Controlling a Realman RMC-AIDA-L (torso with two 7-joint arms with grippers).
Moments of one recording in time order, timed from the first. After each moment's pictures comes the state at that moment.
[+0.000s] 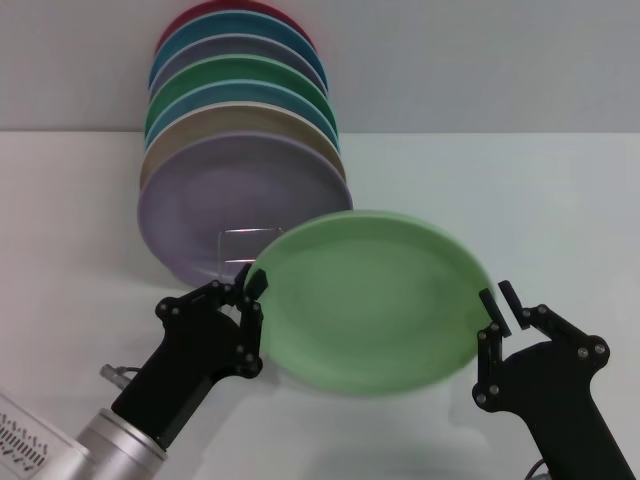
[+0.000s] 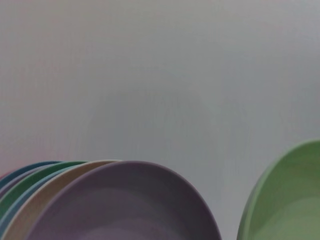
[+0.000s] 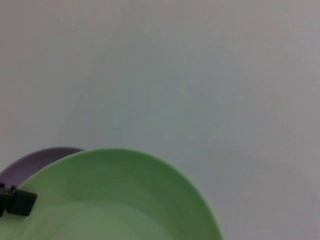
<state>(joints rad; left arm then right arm) -0.31 -2.08 -0.19 -0.44 2.12 1.37 0.04 0.07 2.08 0.13 0.76 -1.96 -1.51 -0.90</state>
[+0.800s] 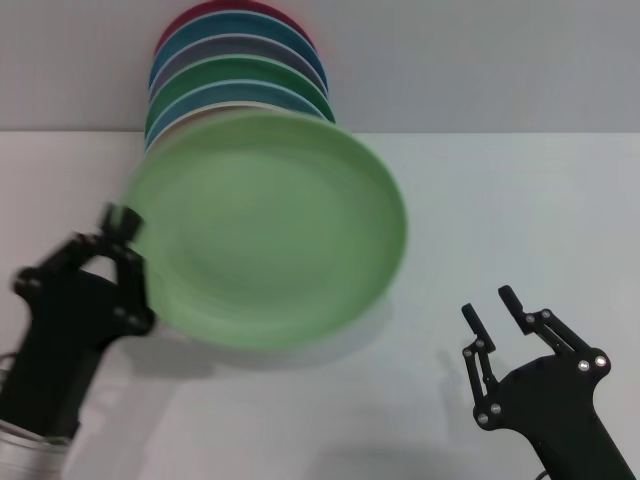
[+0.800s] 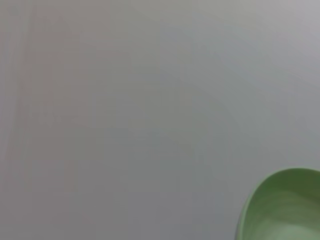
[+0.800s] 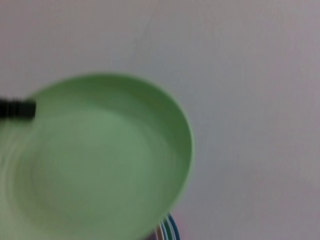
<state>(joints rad) -0.22 -2.07 -0.32 -0.44 2.13 1.72 0.09 0.10 2.08 0.04 0.66 -1.96 -1.59 -0.77</state>
